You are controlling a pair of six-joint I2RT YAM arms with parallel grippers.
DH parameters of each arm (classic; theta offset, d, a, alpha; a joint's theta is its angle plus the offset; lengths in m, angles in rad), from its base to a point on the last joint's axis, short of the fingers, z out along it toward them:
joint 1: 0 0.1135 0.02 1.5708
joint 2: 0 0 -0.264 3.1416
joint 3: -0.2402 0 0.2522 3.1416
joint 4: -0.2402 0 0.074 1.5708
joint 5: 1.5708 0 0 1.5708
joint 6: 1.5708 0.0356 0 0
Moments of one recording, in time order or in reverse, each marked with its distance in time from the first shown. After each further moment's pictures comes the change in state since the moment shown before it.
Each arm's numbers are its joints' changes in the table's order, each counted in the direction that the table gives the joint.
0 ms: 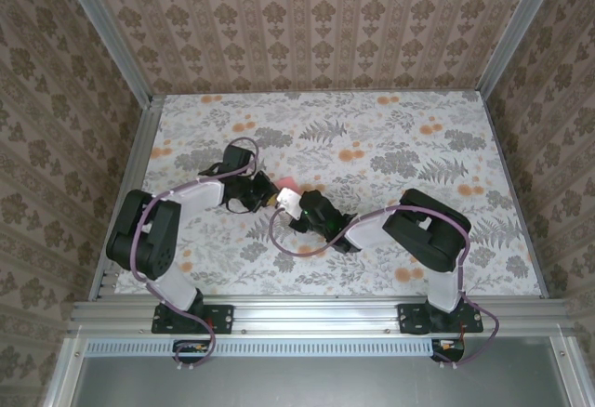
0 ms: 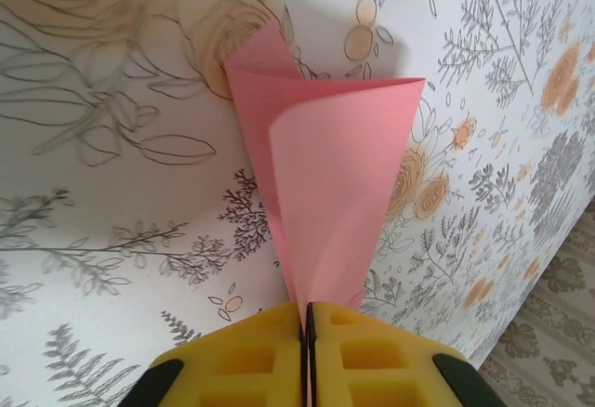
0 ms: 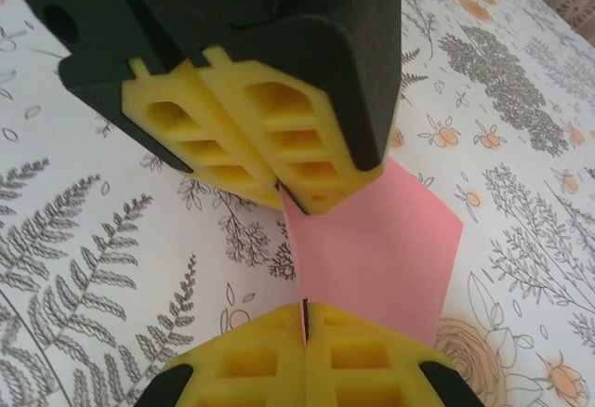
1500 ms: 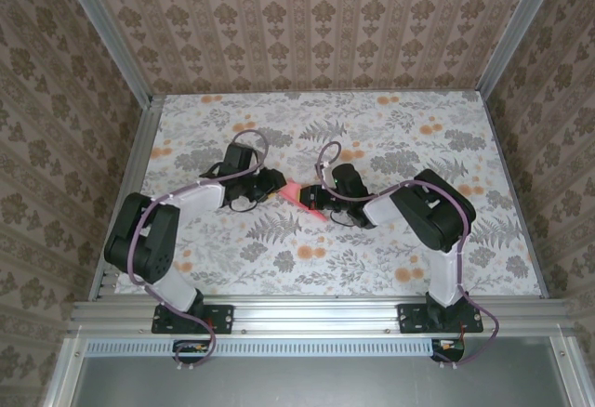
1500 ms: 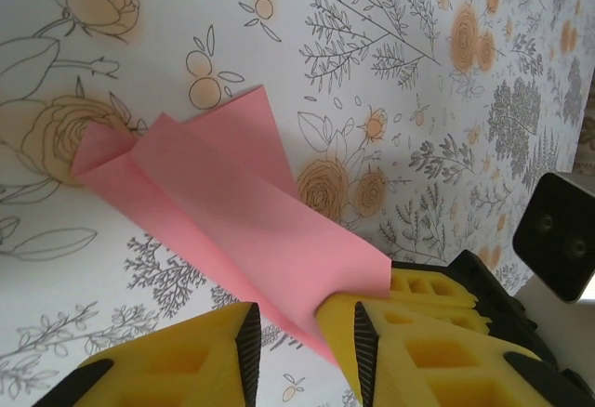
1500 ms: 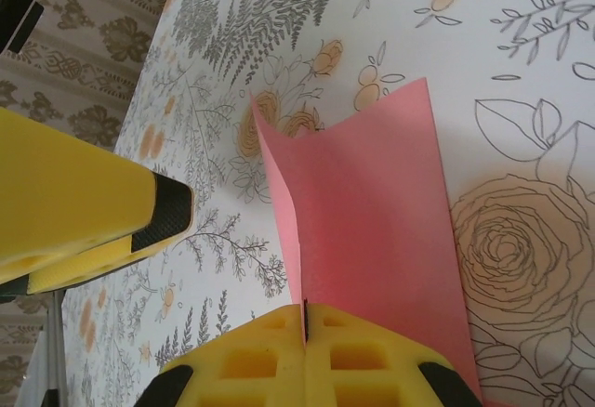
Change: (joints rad) left arm -0.032 0.005 0.009 0.149 -0.009 0.240; right arm -0.307 -0.077 -0.002 0.090 -0.635 1.043
